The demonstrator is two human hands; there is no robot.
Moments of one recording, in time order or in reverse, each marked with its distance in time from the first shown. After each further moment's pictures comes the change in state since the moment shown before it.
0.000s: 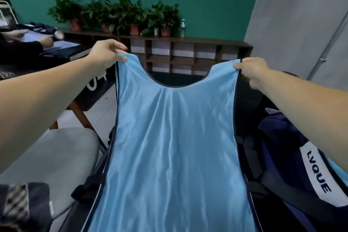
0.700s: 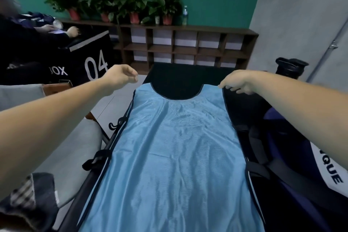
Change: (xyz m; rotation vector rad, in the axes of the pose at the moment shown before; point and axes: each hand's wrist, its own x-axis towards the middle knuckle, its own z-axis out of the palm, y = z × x) left_hand -0.046 -0.067 0.052 0.233 -0.144 -0.085; right_hand 0.002 0.051 0.037 -0.600 -0.493 0.196
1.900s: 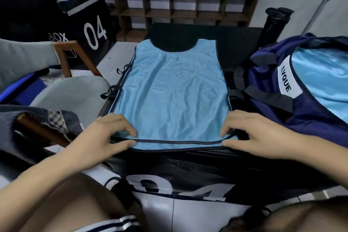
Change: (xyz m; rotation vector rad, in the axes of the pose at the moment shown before) left_hand -0.409 -0.036 0.000 0.310 -0.330 0.493; right_hand -0.331 0.192 0.117 -0.463 -0.121 -0.949
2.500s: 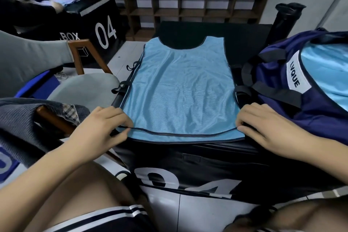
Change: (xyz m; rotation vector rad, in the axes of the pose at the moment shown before) left_hand -0.020 -0.008 -0.008 0.323 0.125 0.092; right_hand -0.017 0.011 0.011 -0.259 0.135 -0.021
